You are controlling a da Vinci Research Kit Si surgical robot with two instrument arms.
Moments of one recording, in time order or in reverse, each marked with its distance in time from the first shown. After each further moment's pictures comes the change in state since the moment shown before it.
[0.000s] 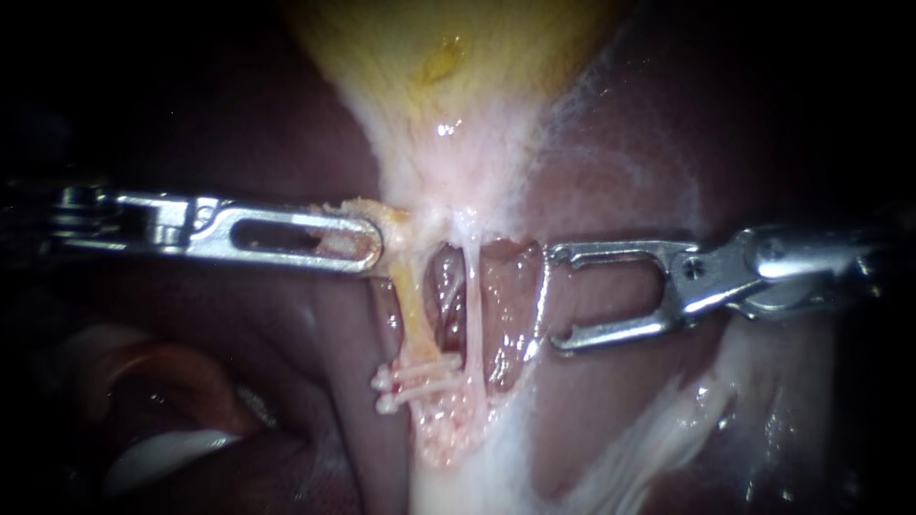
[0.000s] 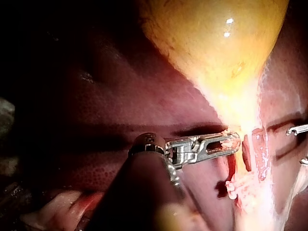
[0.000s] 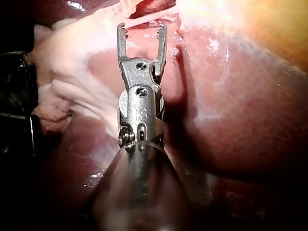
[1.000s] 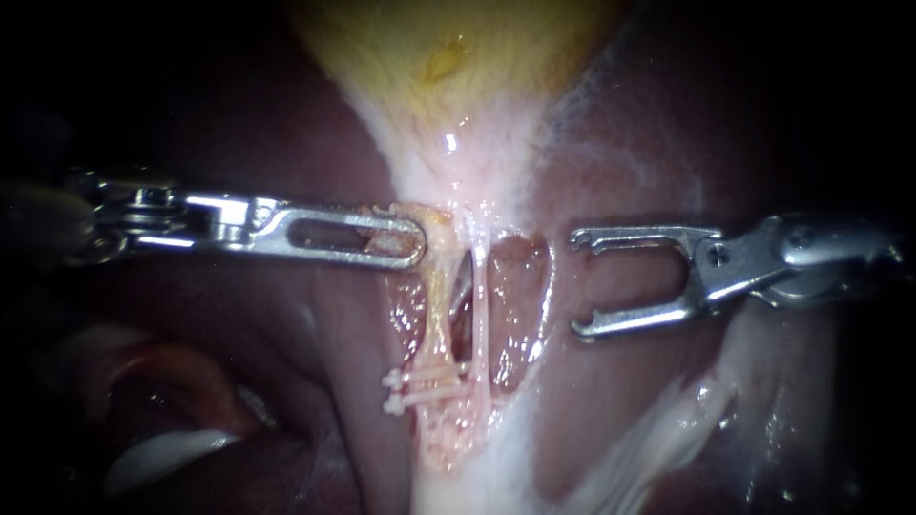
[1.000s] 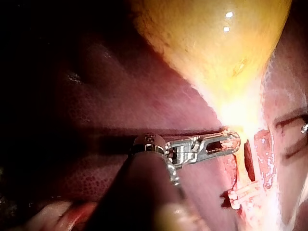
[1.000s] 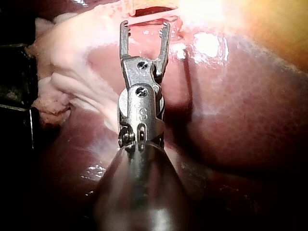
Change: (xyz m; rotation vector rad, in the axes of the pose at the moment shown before) right arm 0.001 0.000 -0.002 -0.020 0.011 -0.007; left arm 0.000 0.004 0.006 -0.015 0.008 0.018
